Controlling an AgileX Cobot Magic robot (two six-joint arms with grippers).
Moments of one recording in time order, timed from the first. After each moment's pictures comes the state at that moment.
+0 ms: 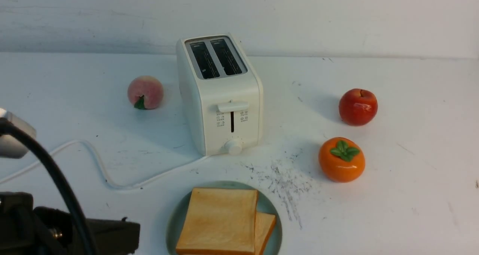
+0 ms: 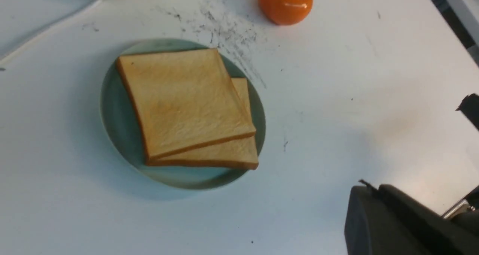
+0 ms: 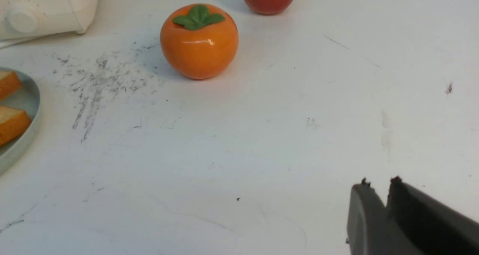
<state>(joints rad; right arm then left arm) 0.08 -0.01 0.01 0.05 0.40 -0.03 -0.89 0.69 -0.75 0.08 0.73 -0.71</state>
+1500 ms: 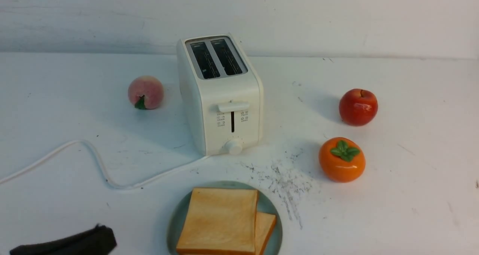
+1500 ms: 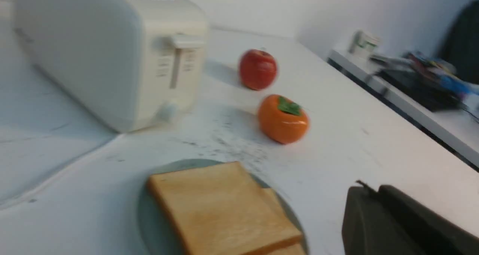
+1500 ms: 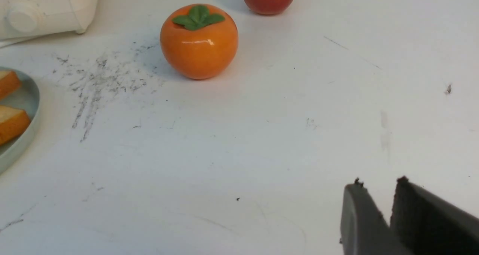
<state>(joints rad) 0.08 -0.01 0.01 0.04 0.40 -0.03 -0.63 0.36 -0.16 -0.15 0.00 -0.30</state>
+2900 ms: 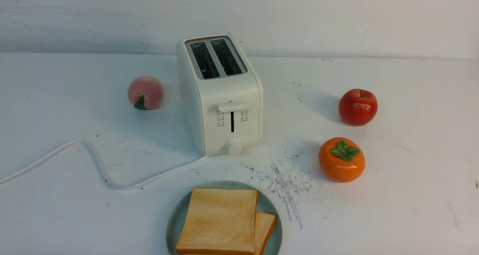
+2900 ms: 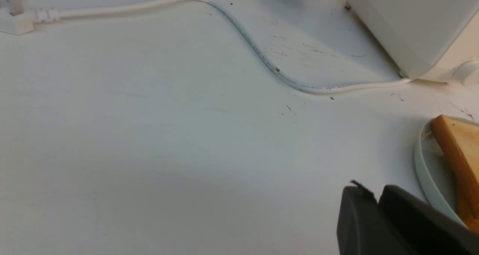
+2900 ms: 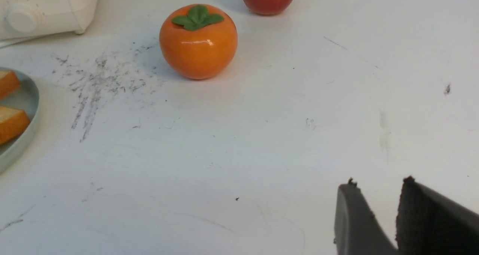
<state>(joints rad) 0.08 -0.01 0.01 0.04 0.40 -0.03 -0.09 -0.01 0.03 0.00 0.39 -0.41</state>
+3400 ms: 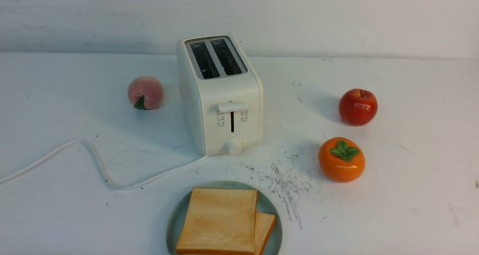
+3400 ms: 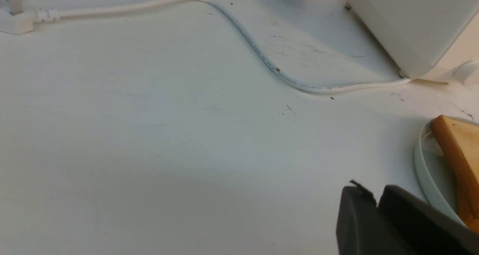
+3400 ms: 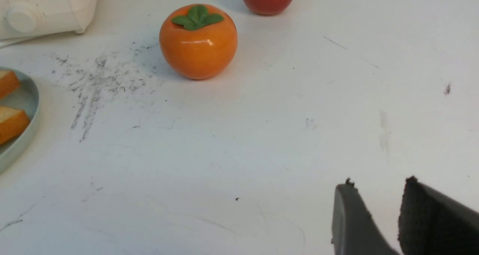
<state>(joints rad) 0.08 -0.01 0.01 0.04 0.40 -0.03 -0.09 -0.01 0.03 0.00 0.39 -0.41</state>
